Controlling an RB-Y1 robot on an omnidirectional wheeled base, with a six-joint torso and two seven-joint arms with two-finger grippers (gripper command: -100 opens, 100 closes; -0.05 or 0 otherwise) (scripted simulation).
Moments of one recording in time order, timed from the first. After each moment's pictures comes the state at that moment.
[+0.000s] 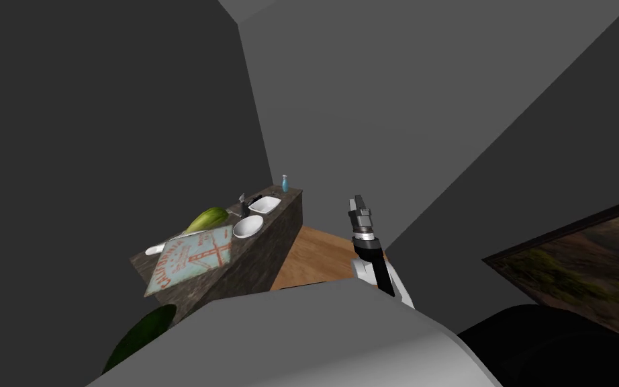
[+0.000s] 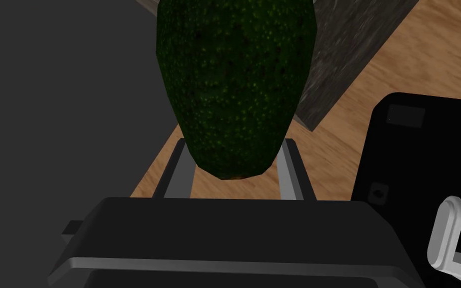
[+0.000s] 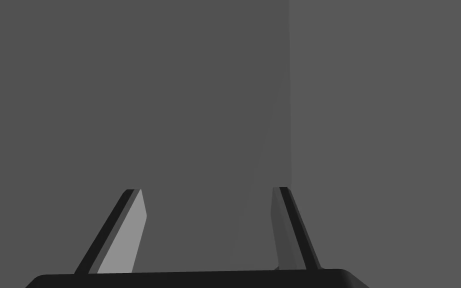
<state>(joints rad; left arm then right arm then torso) 1.36 0.14 0.42 -2.45 0.68 0.55 1.12 0.47 -0.02 0.00 -2.25 0.12 -0.51 0.00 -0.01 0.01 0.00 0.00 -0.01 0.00</state>
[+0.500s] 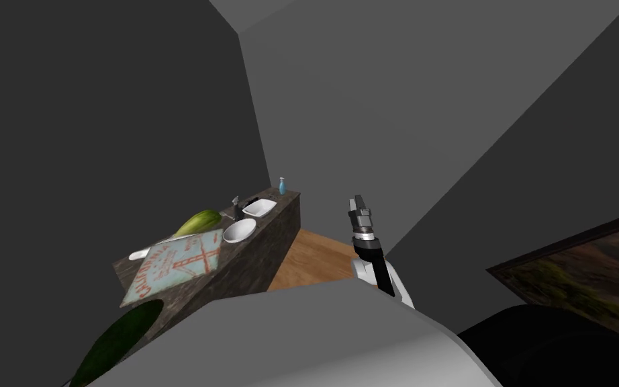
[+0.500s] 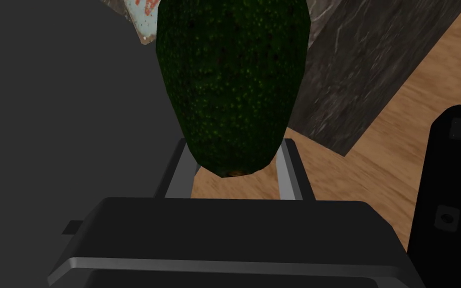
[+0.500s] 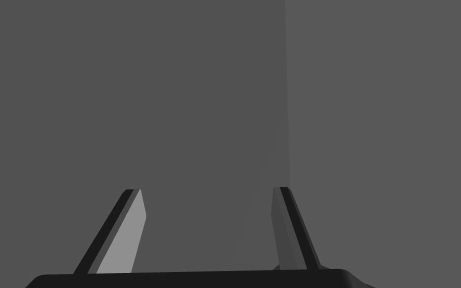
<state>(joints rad) 1.35 0.13 0.47 -2.47 0.61 0.46 1.06 0.47 -0.02 0.00 -2.25 0.12 -0.51 0.00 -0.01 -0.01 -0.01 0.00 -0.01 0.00</state>
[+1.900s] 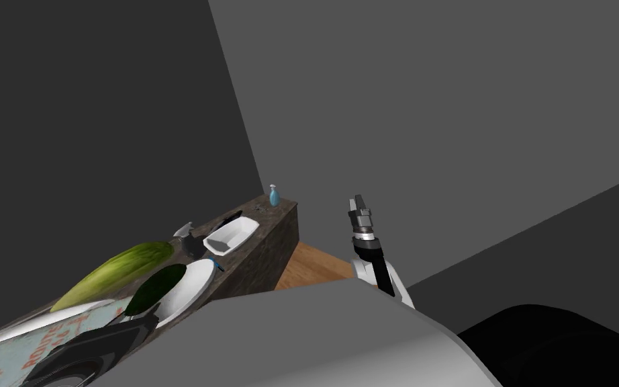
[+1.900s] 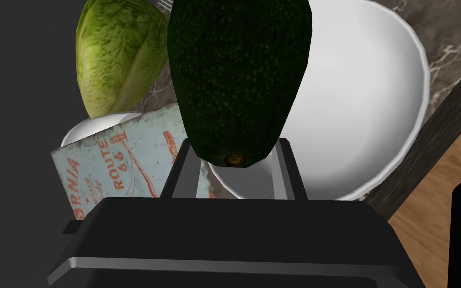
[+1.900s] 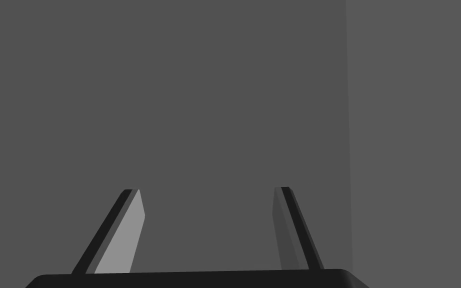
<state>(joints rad) 1.10 0.09 0.52 -2.47 0.59 0.51 0.97 0.47 -0.02 0.00 -2.25 0.12 -0.51 0.00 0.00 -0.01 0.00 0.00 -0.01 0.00</state>
